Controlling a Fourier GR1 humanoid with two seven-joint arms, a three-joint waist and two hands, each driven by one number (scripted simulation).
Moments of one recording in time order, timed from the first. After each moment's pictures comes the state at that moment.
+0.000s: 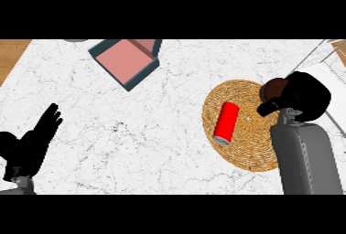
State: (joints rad) left arm 0.00 0.29 0.15 -1.42 0.07 -0.07 0.09; right arm -0.49 -0.06 -0.12 -1.49 1.34 0.25 0.98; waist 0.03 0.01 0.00
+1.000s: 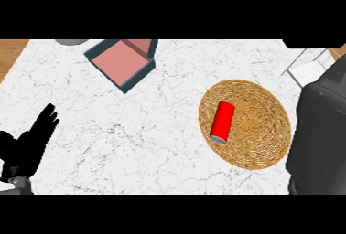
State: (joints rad) left arm 0.00 0.28 0.17 -1.42 0.07 -0.06 0.11; right arm -0.94 -0.02 -0.22 -1.78 1.47 0.28 1.10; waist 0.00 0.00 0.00
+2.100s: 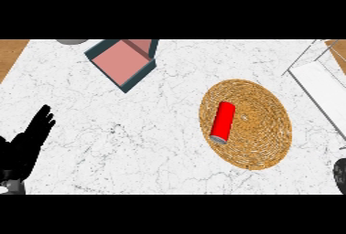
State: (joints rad) left arm 0.02 0.29 0.19 -1.45 0.07 -0.09 0.12; right arm -1.19 -0.33 -0.46 -1.51 1.65 0.52 0.94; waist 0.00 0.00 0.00
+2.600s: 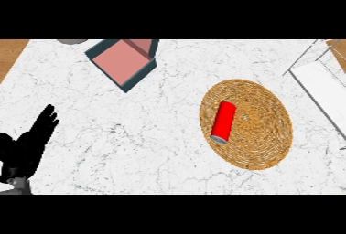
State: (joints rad) left arm 0.00 0.28 0.19 -1.41 0.05 -0.09 0.09; right arm -1.16 -0.46 -0.53 -1.34 1.63 0.43 0.91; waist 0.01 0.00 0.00
